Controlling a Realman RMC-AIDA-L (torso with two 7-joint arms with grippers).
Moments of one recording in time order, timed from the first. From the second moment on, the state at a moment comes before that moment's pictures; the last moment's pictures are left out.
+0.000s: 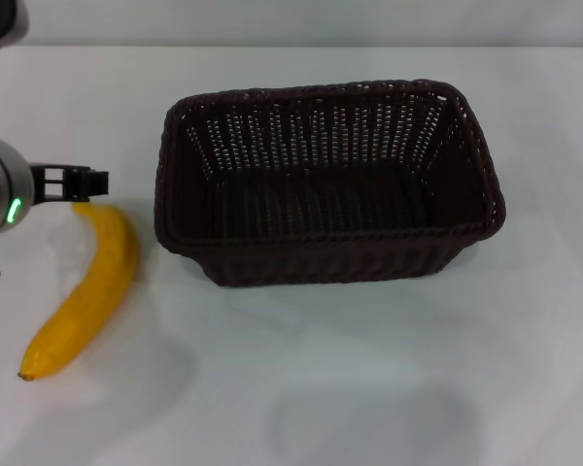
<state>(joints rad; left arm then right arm) -0.25 -2.08 1.96 2.01 -2.93 1.56 2.61 0.34 1.99 -0.91 -0.87 -1.02 -0.81 1.03</state>
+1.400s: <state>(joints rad) -0.10 -2.08 2.01 1.91 -2.93 1.34 2.54 0.31 1.99 -0.91 -0.87 -1.02 -0.89 1.04</state>
